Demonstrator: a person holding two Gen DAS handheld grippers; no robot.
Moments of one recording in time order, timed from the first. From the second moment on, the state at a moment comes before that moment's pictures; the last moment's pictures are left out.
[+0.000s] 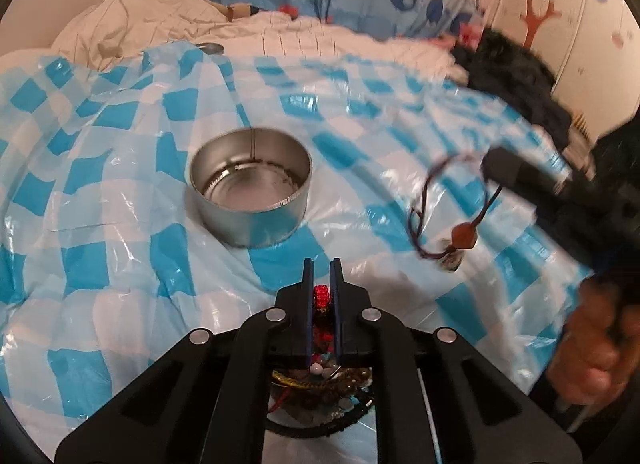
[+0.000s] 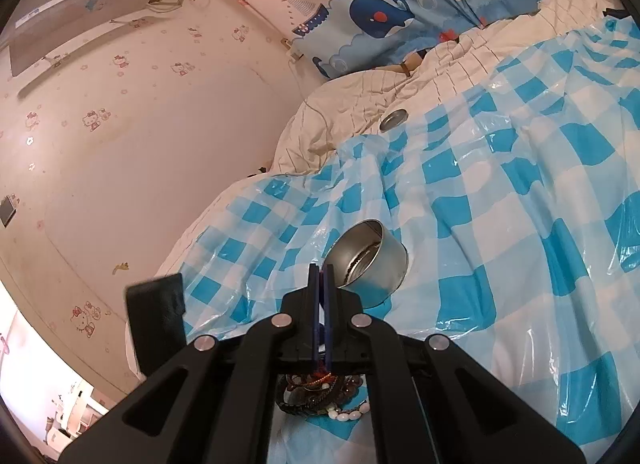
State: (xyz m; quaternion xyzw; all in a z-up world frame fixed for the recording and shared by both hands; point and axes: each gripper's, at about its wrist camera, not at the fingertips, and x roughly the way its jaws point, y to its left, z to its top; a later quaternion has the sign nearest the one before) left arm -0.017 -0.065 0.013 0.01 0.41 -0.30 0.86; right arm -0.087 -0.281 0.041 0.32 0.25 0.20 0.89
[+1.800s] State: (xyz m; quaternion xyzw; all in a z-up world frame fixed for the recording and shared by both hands) left arm 0.021 -0.011 -0.003 -0.09 0.50 -0.24 0.83; right arm -0.056 -0.275 0.019 0.26 0.33 0.10 0.90
